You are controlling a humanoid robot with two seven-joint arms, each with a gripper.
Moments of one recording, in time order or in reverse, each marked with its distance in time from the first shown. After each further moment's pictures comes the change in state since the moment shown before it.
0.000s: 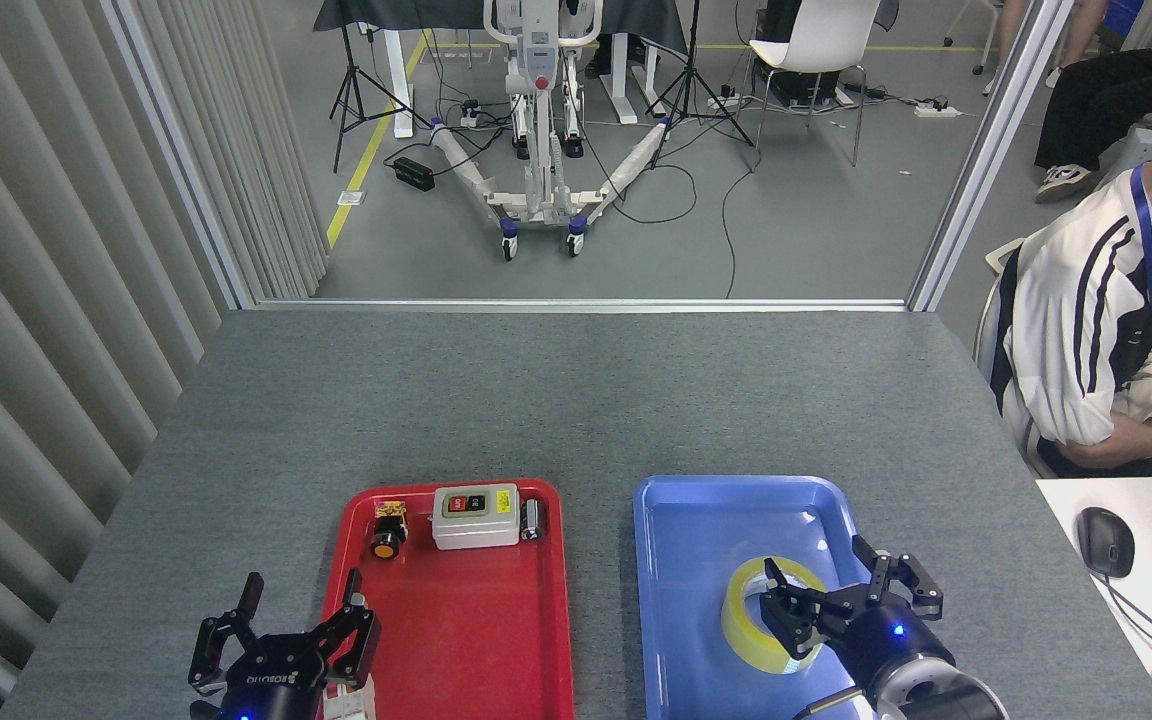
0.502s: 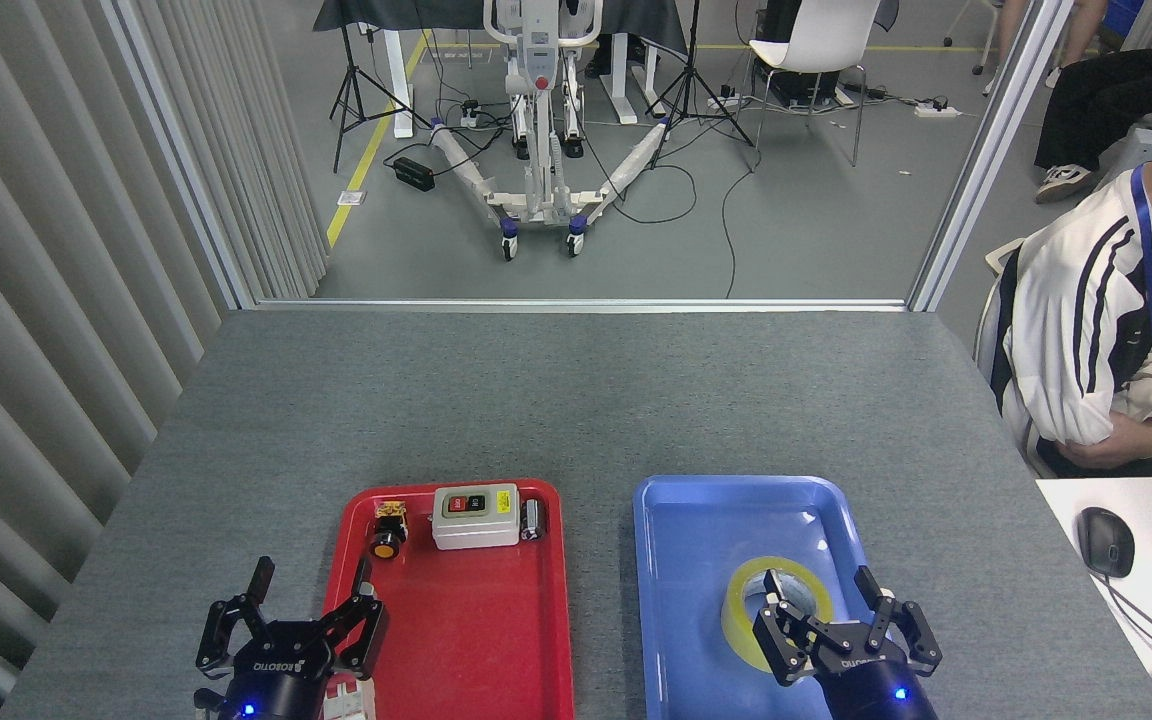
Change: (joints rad) left arm -0.013 0.005 -0.005 -0.012 -0.002 -0.055 0.003; right arm 0.137 0.179 -0.106 -0.004 -0.006 0.008 -0.362
